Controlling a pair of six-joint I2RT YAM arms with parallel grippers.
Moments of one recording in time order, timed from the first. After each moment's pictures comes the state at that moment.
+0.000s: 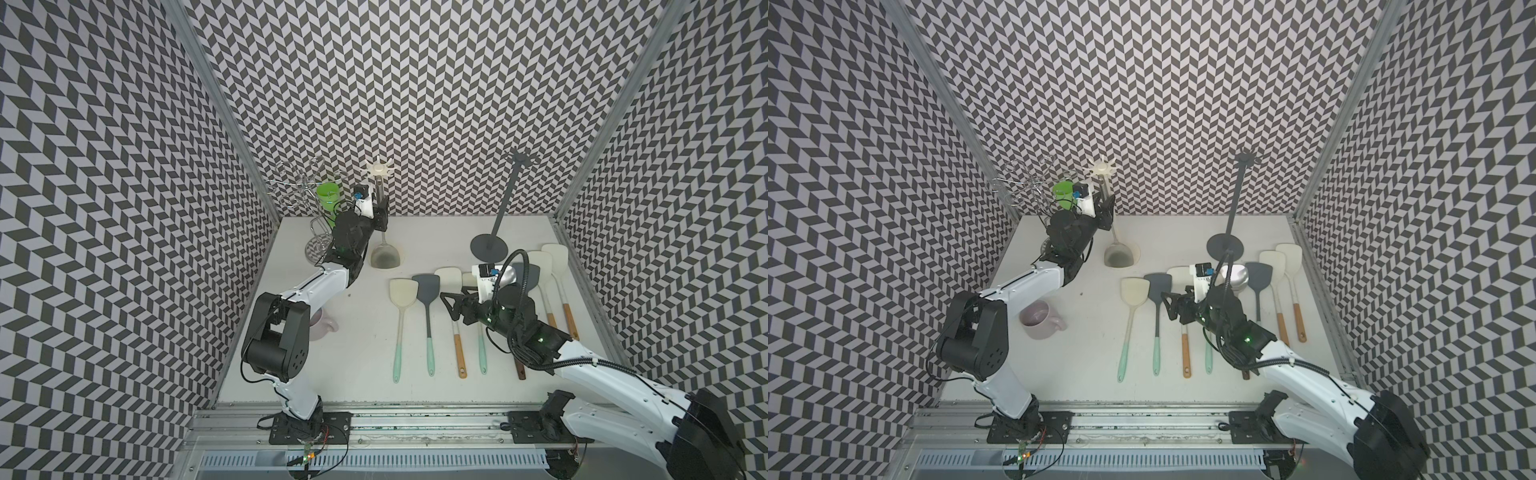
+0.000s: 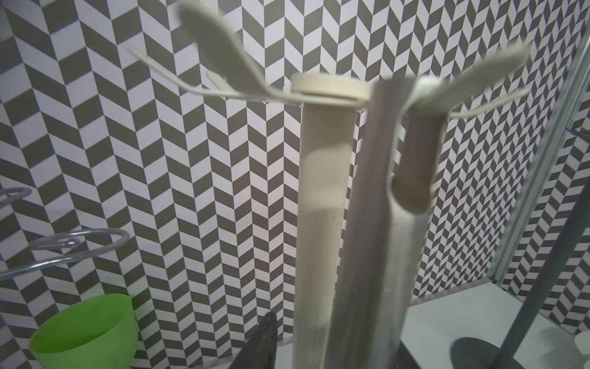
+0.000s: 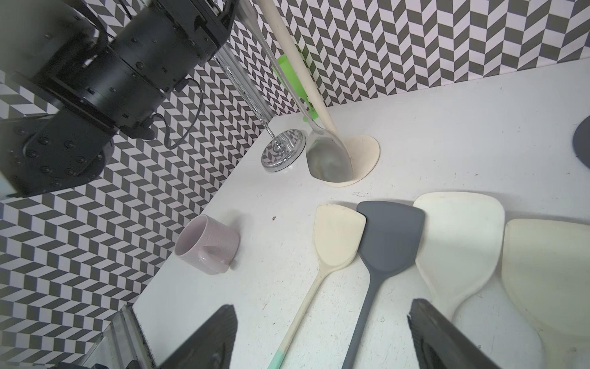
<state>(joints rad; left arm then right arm) -0.33 1.73 1.21 0.66 0.04 -0.06 0.69 1.02 0.58 0.12 -0.02 0.49</state>
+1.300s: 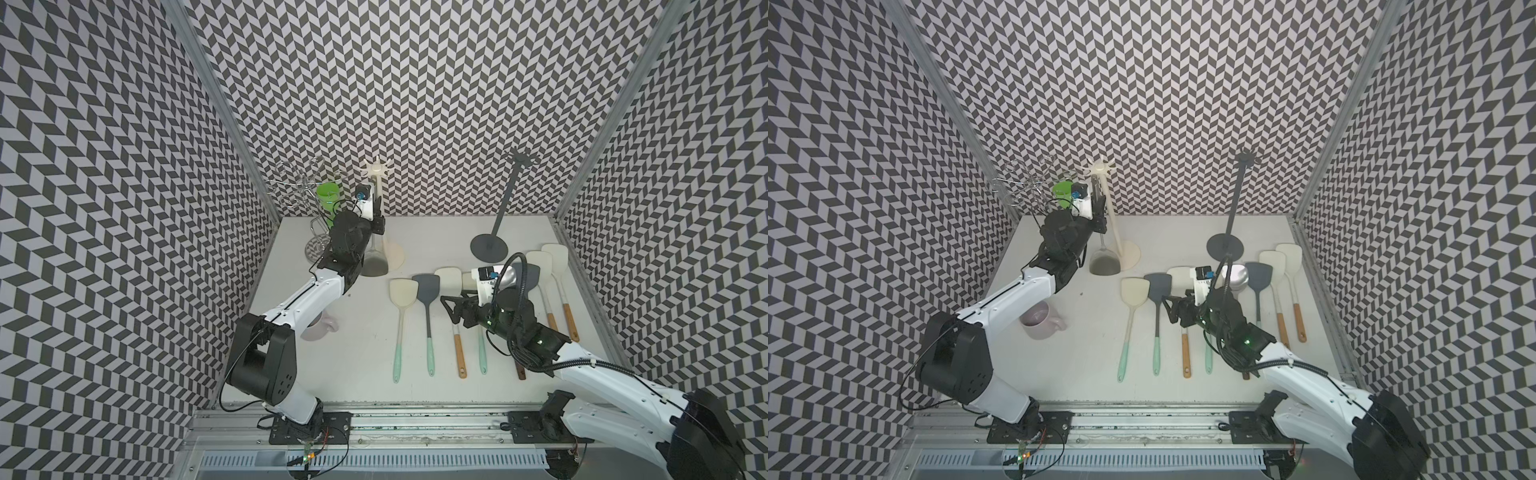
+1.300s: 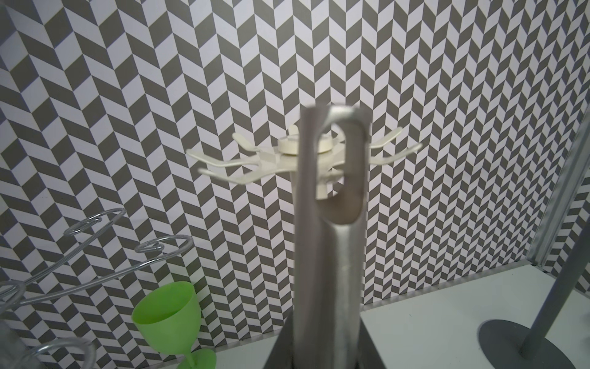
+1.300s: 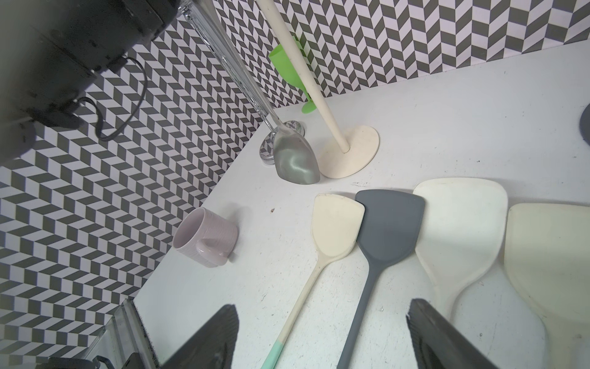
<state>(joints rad) -0.37 1.56 1.18 0.47 -0.11 0.06 0.69 1.02 0.55 0.13 -0.04 0.50</state>
